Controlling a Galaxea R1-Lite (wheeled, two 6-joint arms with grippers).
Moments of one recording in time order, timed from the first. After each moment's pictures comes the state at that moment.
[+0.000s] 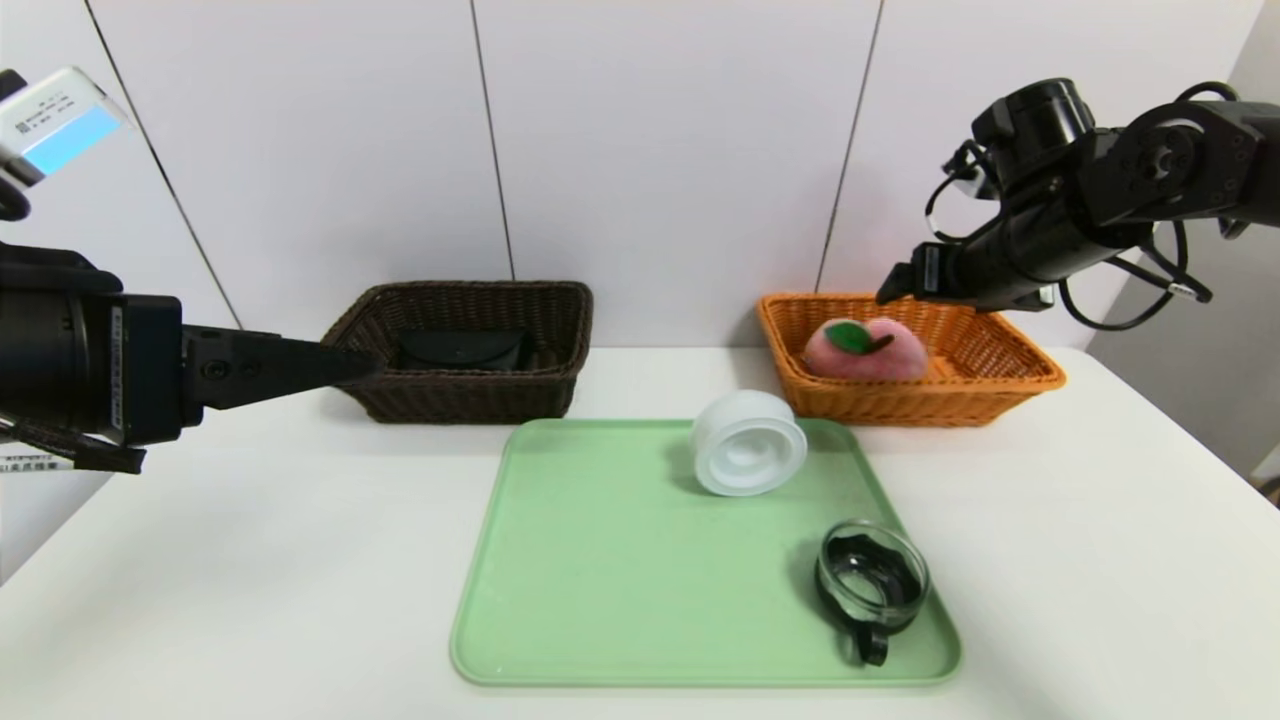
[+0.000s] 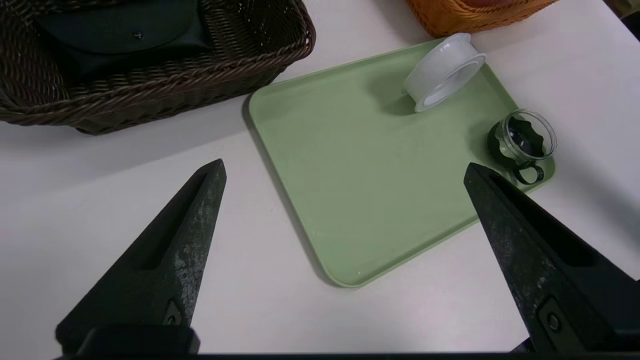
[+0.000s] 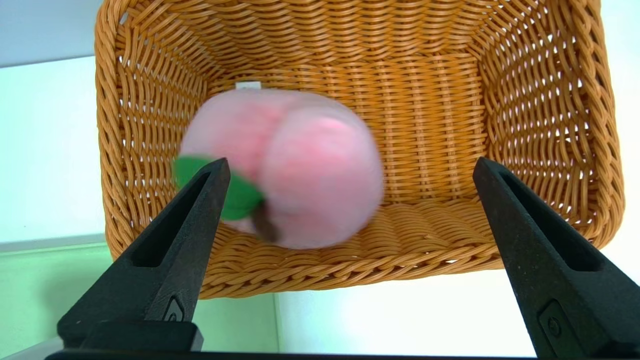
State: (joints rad) left arm -0.34 1.18 -1.15 0.35 -0.21 -0.12; right arm 0.16 2.04 -1.95 0.64 -0.16 0.21
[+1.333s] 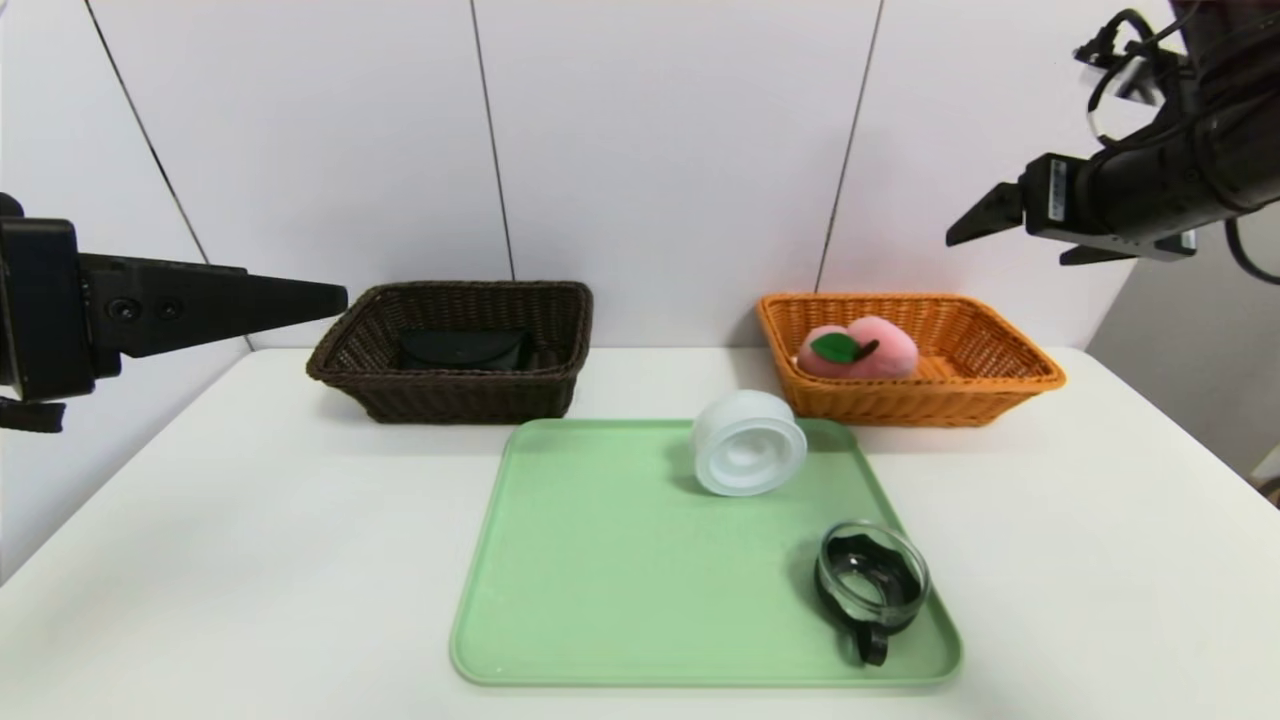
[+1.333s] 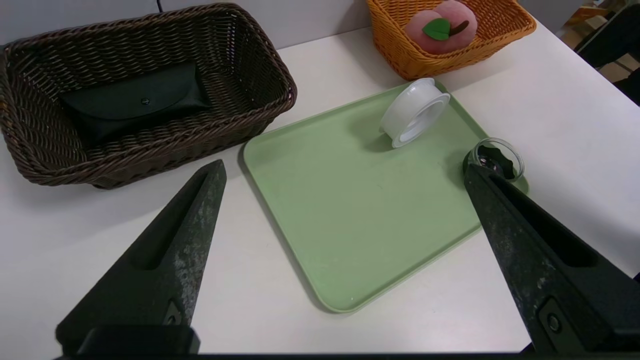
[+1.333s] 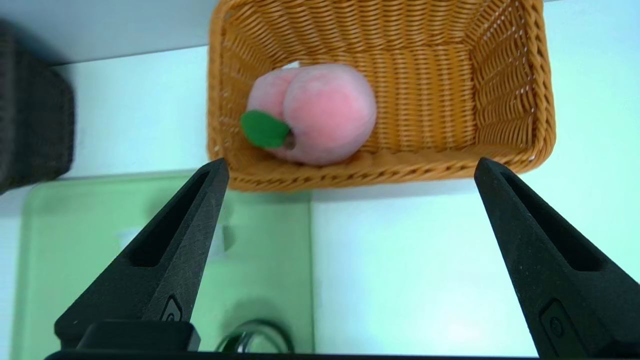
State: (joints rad) left arm -0.37 1.14 -1.22 0.34 -0.21 -0.09; right arm 0.16 1.78 -1.94 0.81 -0.05 0.23
